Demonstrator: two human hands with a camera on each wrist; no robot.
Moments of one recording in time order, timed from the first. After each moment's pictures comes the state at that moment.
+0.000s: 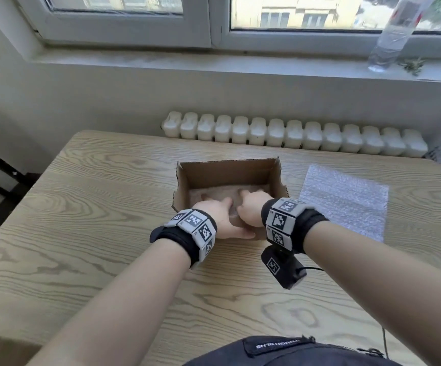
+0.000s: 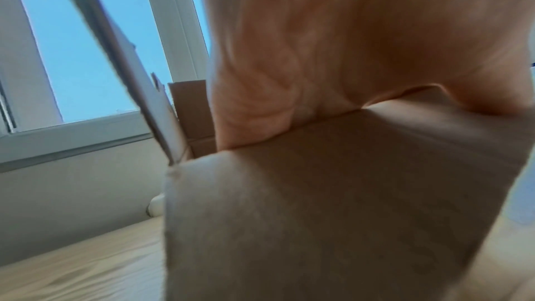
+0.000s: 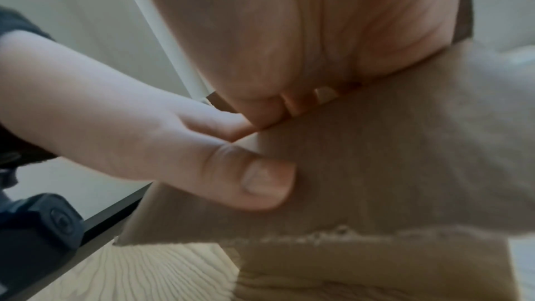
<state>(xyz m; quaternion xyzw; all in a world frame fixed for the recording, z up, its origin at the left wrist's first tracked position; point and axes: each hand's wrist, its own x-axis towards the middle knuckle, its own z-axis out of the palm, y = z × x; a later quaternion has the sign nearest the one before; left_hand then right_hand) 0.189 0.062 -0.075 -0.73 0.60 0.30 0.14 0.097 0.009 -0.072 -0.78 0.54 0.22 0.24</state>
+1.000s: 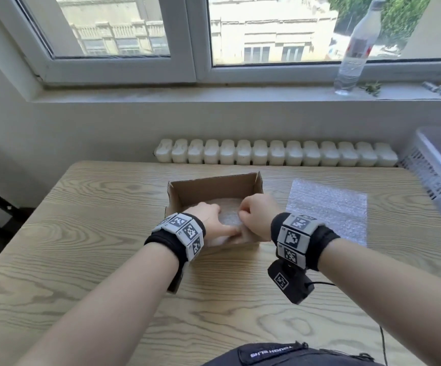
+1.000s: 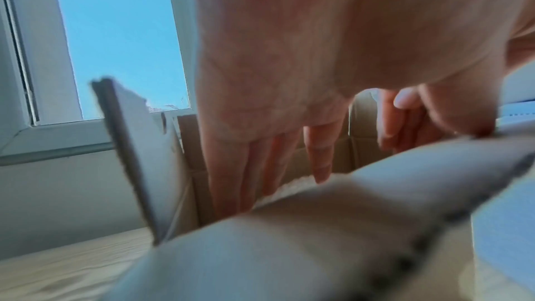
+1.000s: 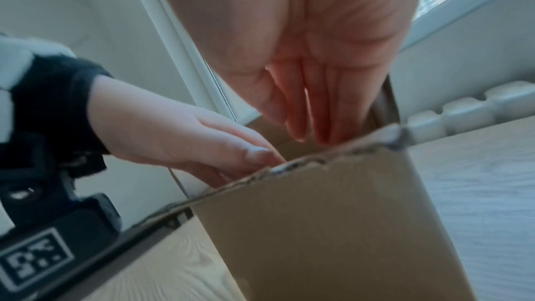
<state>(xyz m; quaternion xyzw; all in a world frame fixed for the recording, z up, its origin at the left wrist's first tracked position) 0.187 0.059 -0.048 -0.76 0.59 0.26 0.09 0.049 0.024 -0.037 -0.82 0.51 -0.04 0.27</state>
